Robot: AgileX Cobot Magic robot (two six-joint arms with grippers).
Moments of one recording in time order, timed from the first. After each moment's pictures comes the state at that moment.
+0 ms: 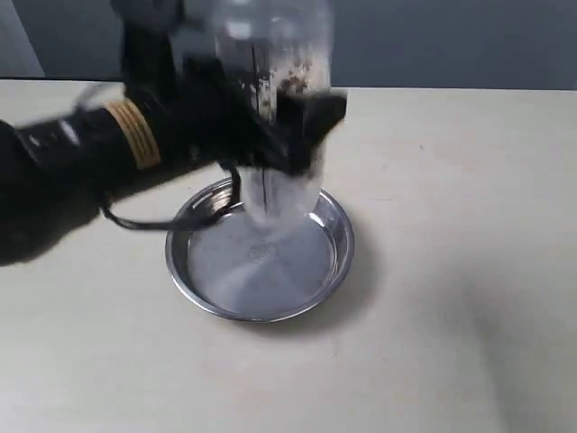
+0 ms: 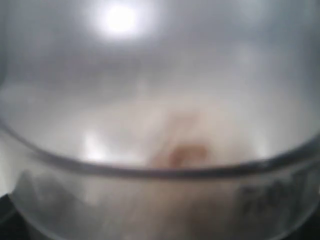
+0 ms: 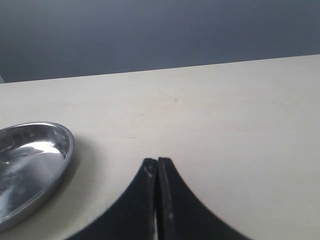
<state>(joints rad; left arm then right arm) -0.60 1.45 -0.71 0.22 -0.44 -0.44 0.15 0.00 0.00 0.06 0.31 0.11</state>
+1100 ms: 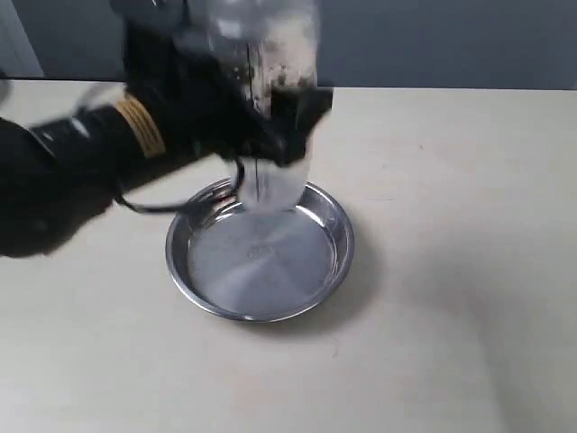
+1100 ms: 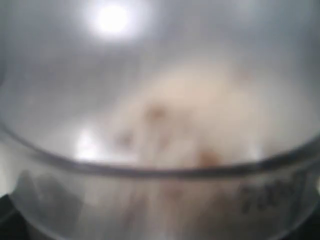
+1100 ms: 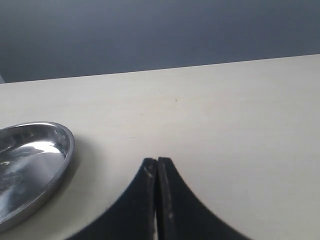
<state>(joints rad) -0.57 1.50 -0.72 0.12 -0.48 -0.28 0.15 0.00 0.00 0.06 0.31 0.11</state>
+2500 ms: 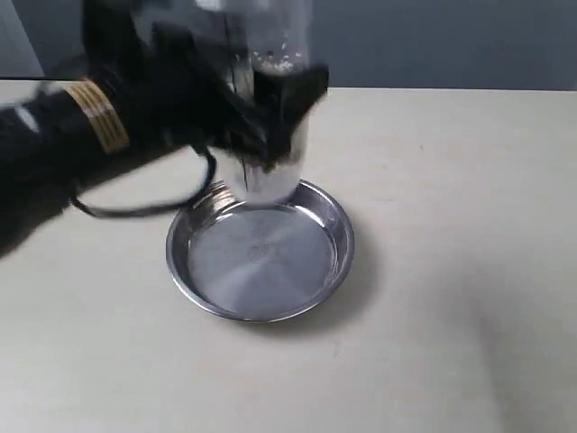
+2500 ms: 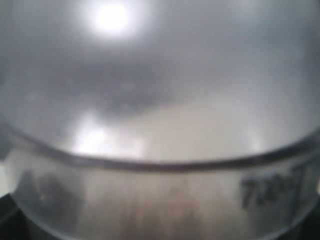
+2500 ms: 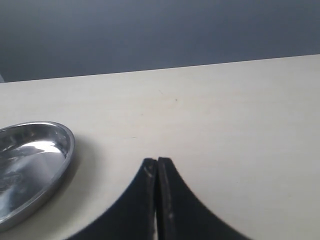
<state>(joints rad) -0.58 1.37 -0.70 0.20 -0.46 -0.30 0.15 0.00 0.00 0.06 0.31 0.11</state>
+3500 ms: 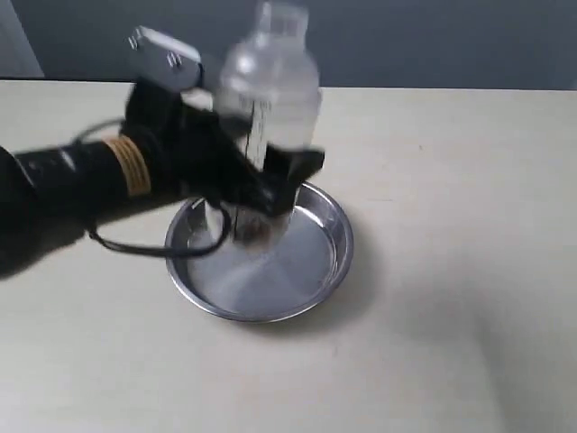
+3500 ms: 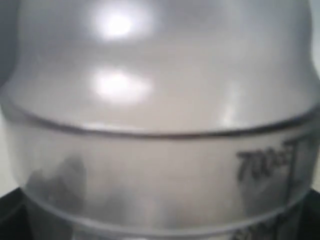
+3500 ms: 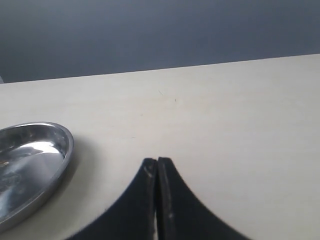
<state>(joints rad) -0.61 1.39 -0.68 0.21 -0.36 -0.31 0.15 0.00 0.00 0.06 0.31 0.11</state>
